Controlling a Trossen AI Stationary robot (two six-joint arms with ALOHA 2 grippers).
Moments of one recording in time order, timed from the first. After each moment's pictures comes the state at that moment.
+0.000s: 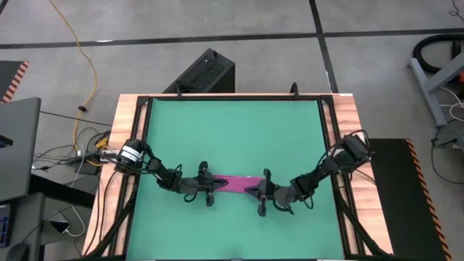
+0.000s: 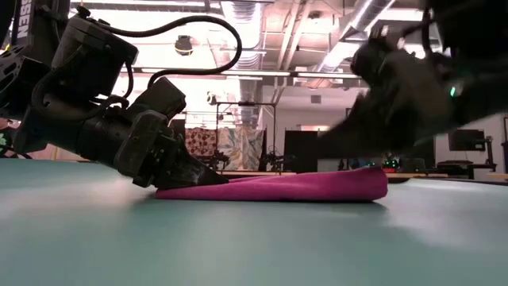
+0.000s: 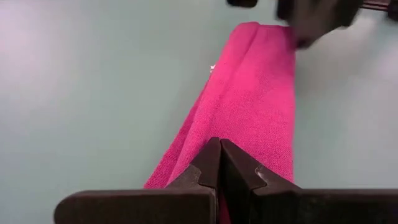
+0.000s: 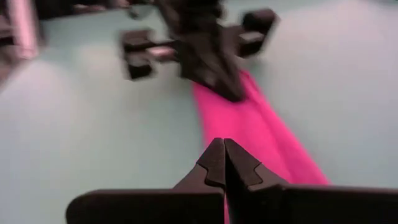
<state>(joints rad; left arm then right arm) -0.34 2.05 0.49 1.13 -0.51 -0.34 0.49 1.87 0.58 0.94 0.63 0.36</state>
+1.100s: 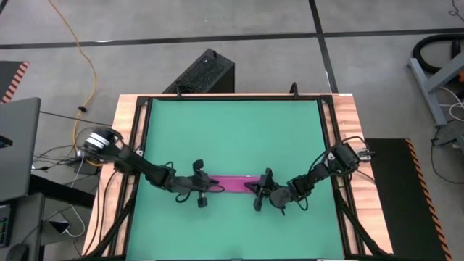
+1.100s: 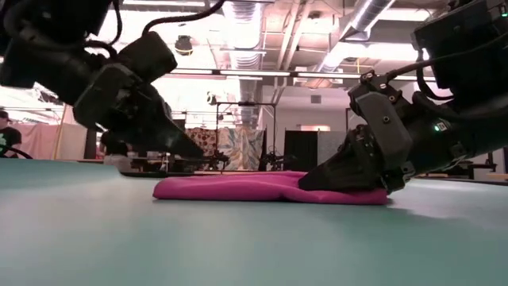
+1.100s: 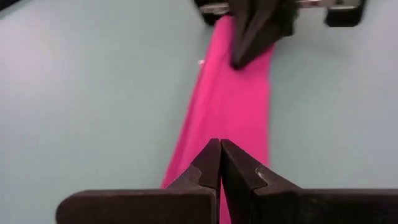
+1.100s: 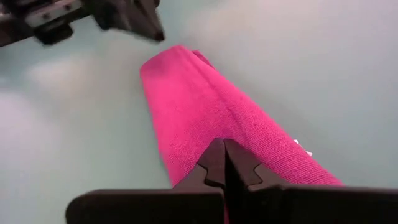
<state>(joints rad) -0.39 1.67 0.48 0.72 -0.51 -0.21 0.48 2.06 0.58 0.98 0.70 0.62</state>
